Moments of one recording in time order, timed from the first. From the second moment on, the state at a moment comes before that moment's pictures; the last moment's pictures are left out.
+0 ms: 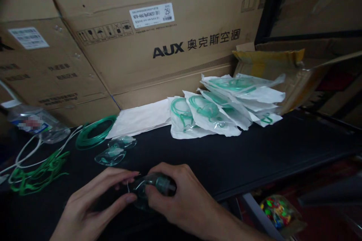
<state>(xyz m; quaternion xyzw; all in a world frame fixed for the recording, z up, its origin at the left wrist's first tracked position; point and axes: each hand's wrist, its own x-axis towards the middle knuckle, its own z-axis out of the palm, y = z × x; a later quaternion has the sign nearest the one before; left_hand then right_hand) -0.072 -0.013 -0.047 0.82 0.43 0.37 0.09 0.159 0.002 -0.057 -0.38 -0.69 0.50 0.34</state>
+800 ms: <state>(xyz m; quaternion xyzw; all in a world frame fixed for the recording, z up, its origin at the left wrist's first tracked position) -0.064 -0.020 -0.062 0.80 0.42 0.42 0.11 0.164 0.000 -0.057 -0.35 -0.69 0.53 0.36</state>
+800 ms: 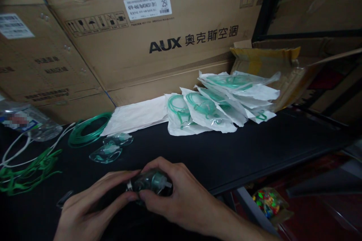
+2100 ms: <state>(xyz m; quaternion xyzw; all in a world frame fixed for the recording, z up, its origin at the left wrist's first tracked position) -0.068 -0.025 -0.065 0.77 0.44 0.42 0.19 0.160 0.000 -0.052 -0.30 -0.68 0.55 0.38</state>
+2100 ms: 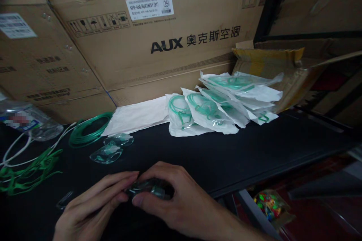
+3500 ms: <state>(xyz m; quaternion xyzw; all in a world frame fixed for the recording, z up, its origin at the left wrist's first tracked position) -0.048 -0.022 -0.067 0.43 0.54 0.55 0.48 0.136 -0.001 -0.075 -0.31 -0.62 0.51 0.52</state>
